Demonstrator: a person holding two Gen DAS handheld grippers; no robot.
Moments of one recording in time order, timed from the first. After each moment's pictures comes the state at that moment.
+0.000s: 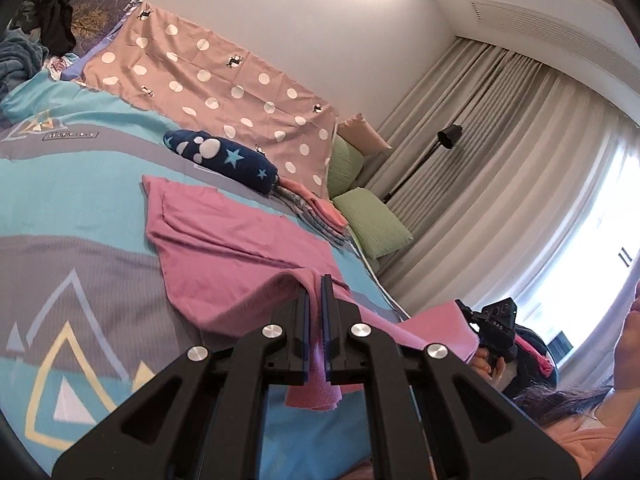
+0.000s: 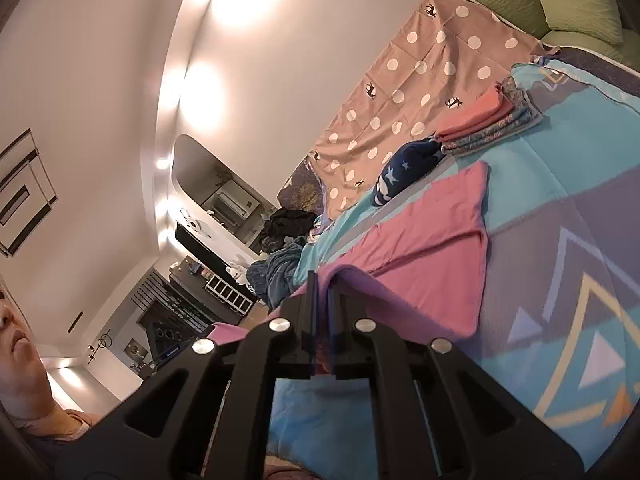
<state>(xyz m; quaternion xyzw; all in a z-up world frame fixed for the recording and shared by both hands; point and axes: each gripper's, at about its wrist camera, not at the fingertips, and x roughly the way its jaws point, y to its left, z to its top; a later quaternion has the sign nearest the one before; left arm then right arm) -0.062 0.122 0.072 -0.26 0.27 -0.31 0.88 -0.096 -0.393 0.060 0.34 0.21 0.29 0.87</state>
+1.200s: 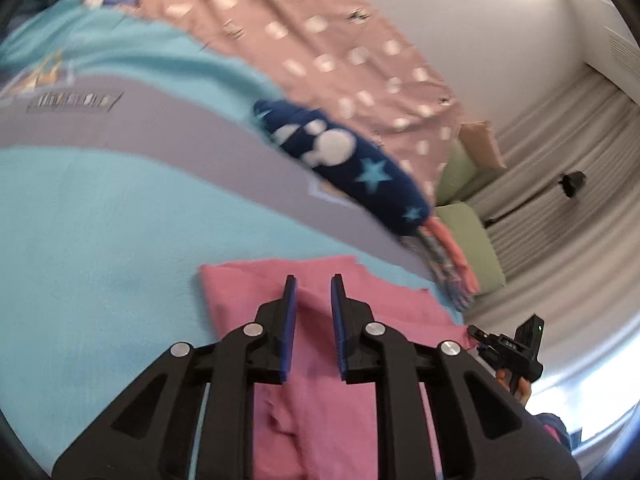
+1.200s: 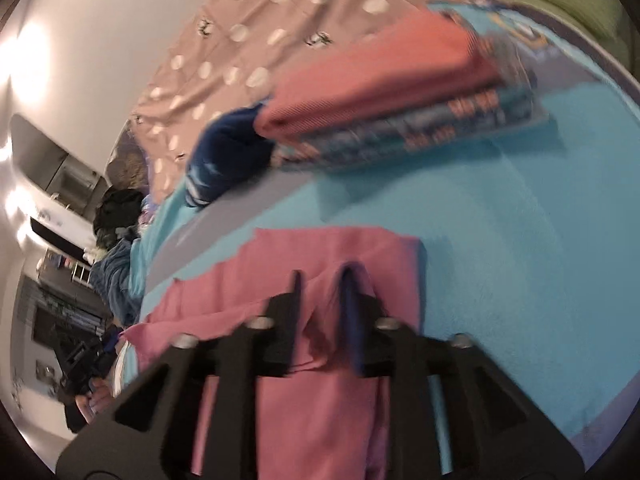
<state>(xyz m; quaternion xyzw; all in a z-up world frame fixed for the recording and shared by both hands) 0.270 0.144 -0.025 -0.30 0.40 -0.18 0.84 0.252 -0.380 -0.027 0.27 0.41 0.07 0.87</state>
